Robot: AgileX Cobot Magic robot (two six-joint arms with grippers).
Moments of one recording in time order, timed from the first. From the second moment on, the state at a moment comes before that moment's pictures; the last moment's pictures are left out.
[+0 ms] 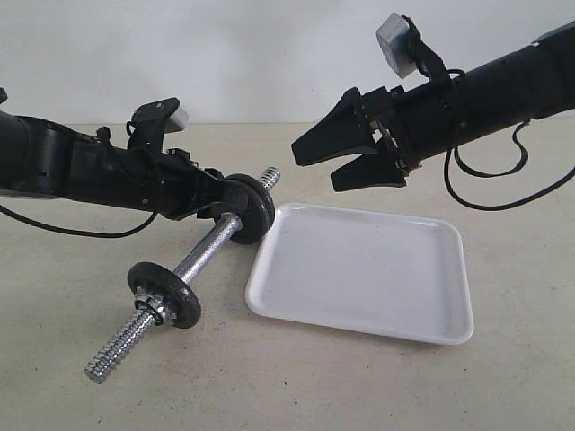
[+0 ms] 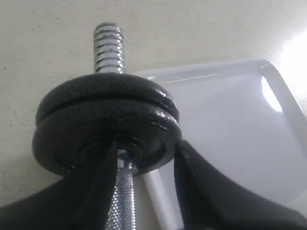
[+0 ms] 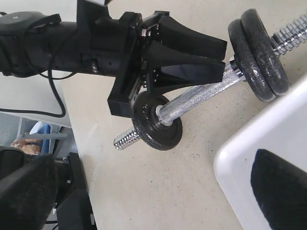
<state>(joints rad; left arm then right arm) -0.28 1.95 -1.03 -1.73 0.50 1.66 0.15 1.90 -1.26 1.25 1.21 -1.07</state>
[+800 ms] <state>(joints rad) -0.28 1.29 -1.03 -1.55 0.61 1.61 0.15 1.34 -1.26 1.07 0.98 -1.11</state>
